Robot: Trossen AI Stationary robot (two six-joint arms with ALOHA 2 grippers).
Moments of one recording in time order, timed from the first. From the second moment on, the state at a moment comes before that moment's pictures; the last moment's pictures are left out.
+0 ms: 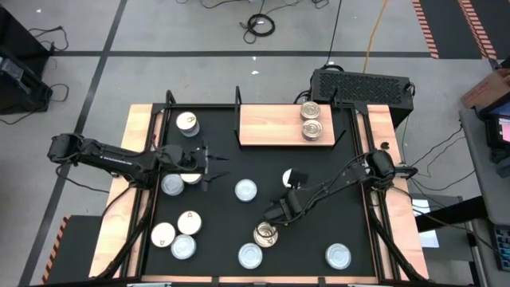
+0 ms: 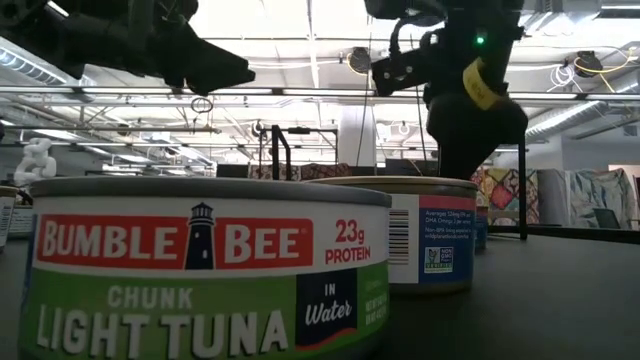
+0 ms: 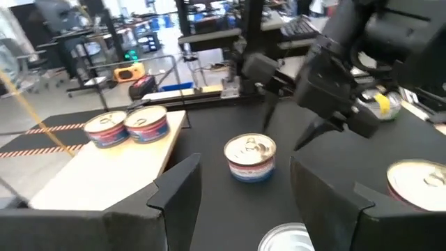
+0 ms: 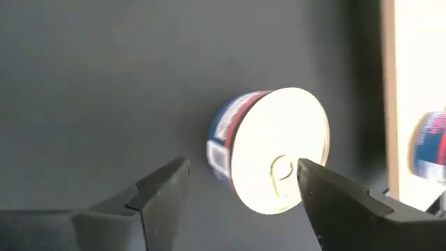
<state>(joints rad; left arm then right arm) -0.01 1.03 0.36 0.56 -0.03 0.17 0.37 2.00 1.50 -1.23 0.52 0.71</state>
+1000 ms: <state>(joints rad) -0.01 1.31 0.41 0.65 0.00 0.27 0.38 2.00 1.30 -1.04 0.61 0.69</state>
